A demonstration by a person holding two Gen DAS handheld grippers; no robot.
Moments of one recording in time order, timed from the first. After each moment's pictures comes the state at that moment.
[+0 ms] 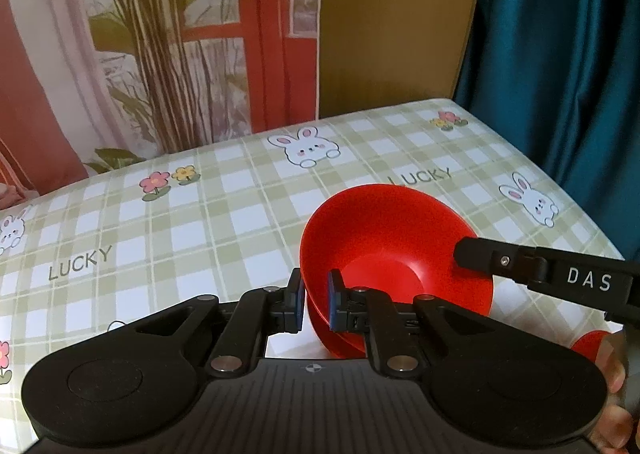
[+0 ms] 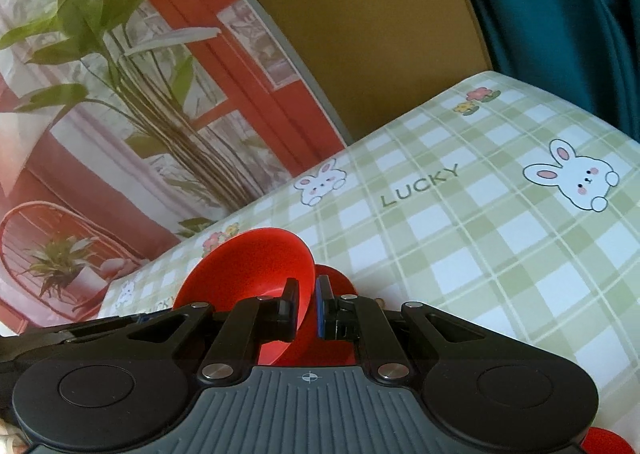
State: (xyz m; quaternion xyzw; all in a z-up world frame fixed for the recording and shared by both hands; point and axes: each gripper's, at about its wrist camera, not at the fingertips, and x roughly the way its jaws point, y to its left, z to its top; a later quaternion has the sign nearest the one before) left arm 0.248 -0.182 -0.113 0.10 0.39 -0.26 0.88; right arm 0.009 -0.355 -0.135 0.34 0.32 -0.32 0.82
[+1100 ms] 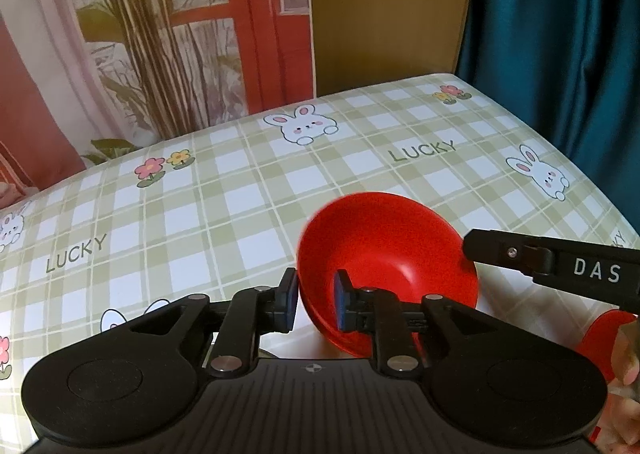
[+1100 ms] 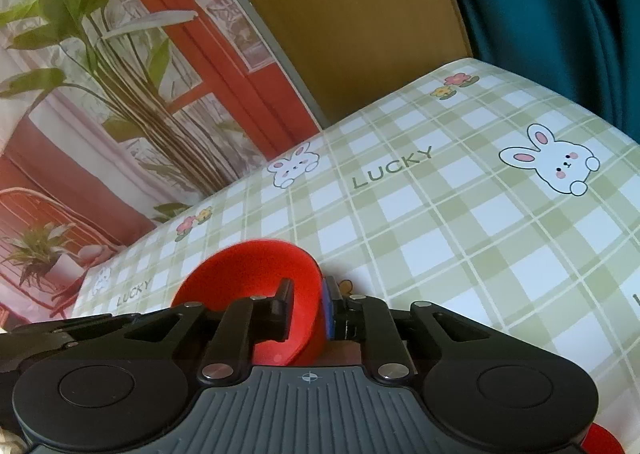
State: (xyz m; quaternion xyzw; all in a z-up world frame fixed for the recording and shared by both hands) left arm 0.247 -0.185 -0.124 0.13 0.40 -0.25 0.87; right arm 0.001 -0.359 -0.147 0.33 0.35 -0.33 0.81
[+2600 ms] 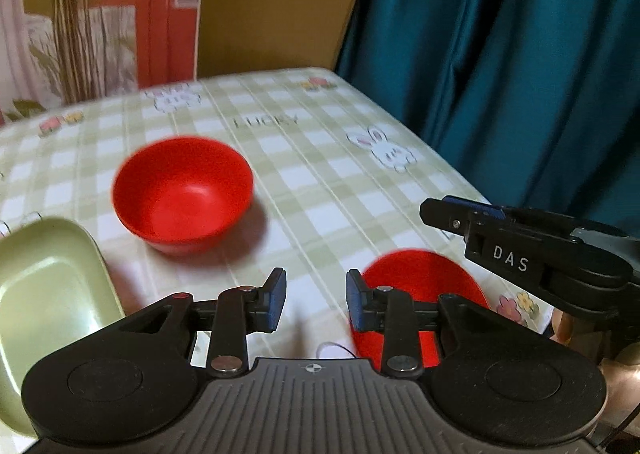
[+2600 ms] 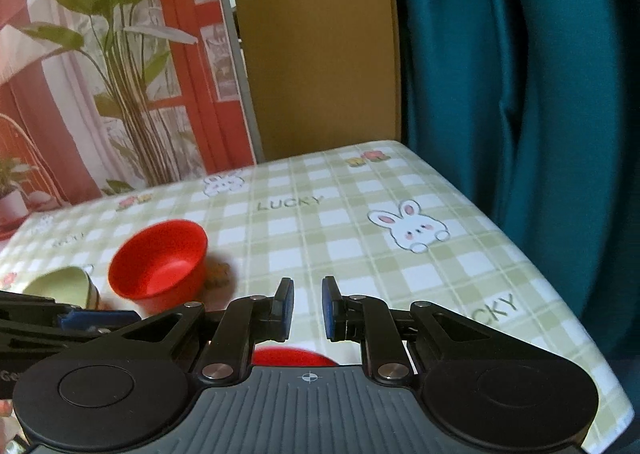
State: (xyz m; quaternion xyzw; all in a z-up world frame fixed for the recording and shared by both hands) left arm 0.126 -0.211 -0.125 0.04 0.41 -0.37 0.83; right arm -0.103 -0.321 -0.092 0.14 0.37 -0.39 0.83
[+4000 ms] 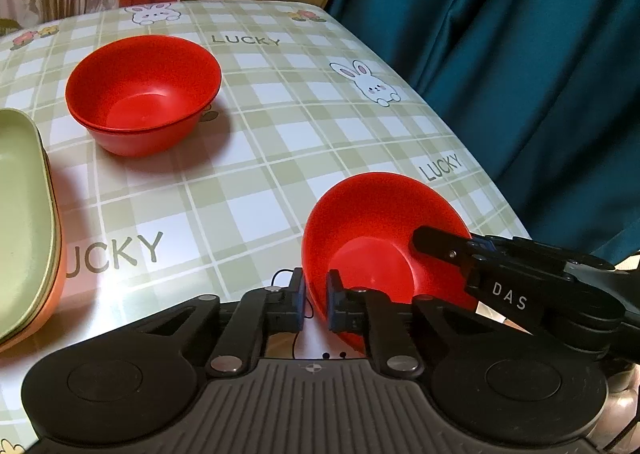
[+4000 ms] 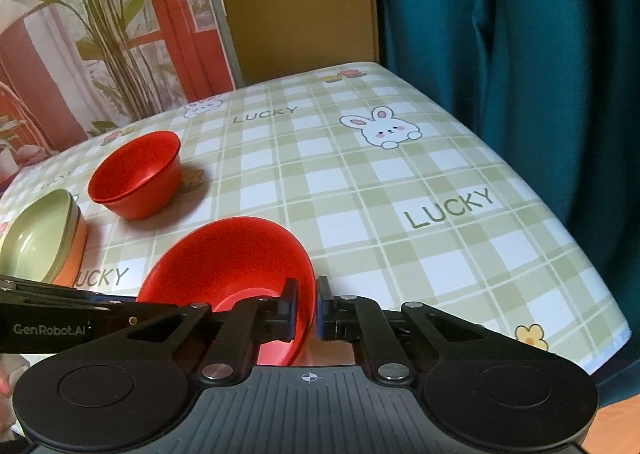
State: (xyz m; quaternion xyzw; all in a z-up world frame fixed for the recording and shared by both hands) left arm 0.114 -0.217 -0.164 0.02 0.49 -0.38 0.79; right arm -0.147 -0.309 -0.122 0.19 0.44 -0.38 0.79
